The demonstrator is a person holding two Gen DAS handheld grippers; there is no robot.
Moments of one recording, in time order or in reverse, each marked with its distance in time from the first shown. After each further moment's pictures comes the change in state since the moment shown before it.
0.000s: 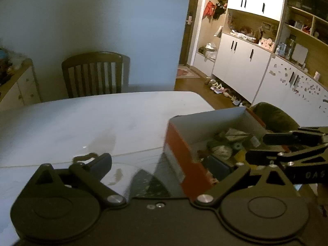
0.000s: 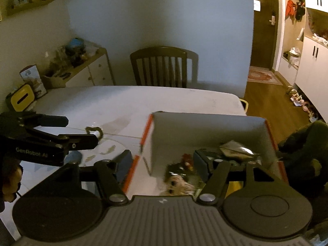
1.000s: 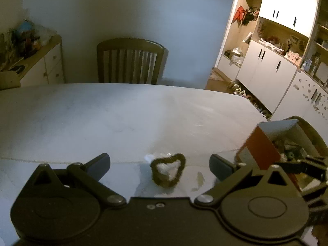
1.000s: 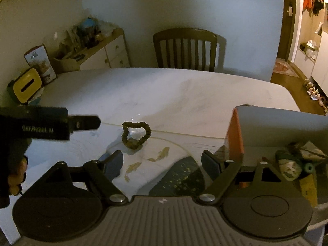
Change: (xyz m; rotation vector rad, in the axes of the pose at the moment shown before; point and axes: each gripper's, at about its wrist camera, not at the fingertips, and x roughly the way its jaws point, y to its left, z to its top) left arm 0.039 0.168 -0.006 -0.130 0.028 0.050; right arm 0.113 0.135 0.010 -0.015 0.096 0.033
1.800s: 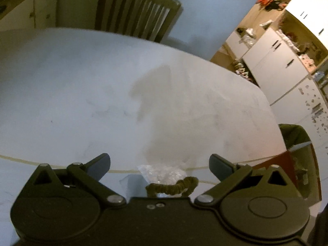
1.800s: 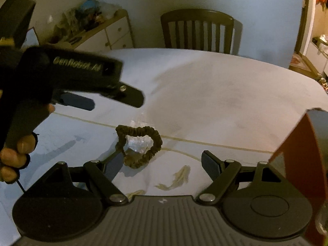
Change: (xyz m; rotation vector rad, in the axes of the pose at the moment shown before) left arm 0.131 0.038 0.037 -0.215 0.298 -0.088; right arm 0.126 0.016 0.017 -0.020 0.079 0.039
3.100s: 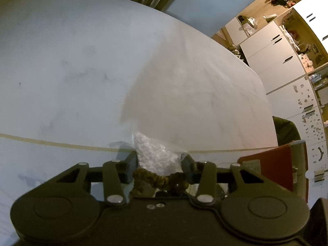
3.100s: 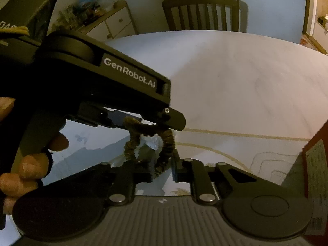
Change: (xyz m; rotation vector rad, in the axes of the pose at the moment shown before) left arm 0.043 -0.002 -0.004 -0.087 0.141 -0.089; right arm 0.037 0.000 -0.003 0.083 0.063 0.071
